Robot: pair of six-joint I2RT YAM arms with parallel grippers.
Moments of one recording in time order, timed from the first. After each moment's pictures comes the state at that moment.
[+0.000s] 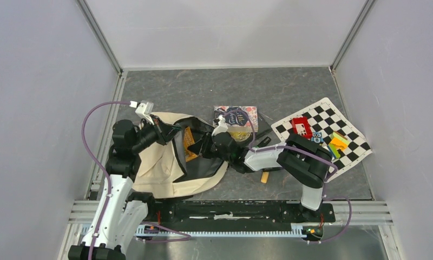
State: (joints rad) left arm -0.06 0.70 0.62 -0.14 0.66 -0.39; right arm 1.03 1.84 0.86 0.66 0.10 1.06
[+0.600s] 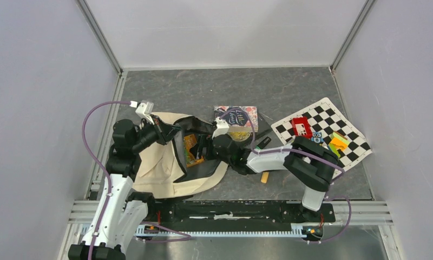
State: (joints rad) left arm -0.06 0.71 0.62 -0.14 0.65 -0.39; right arm 1.06 1.83 0.87 0.52 0.22 0.81
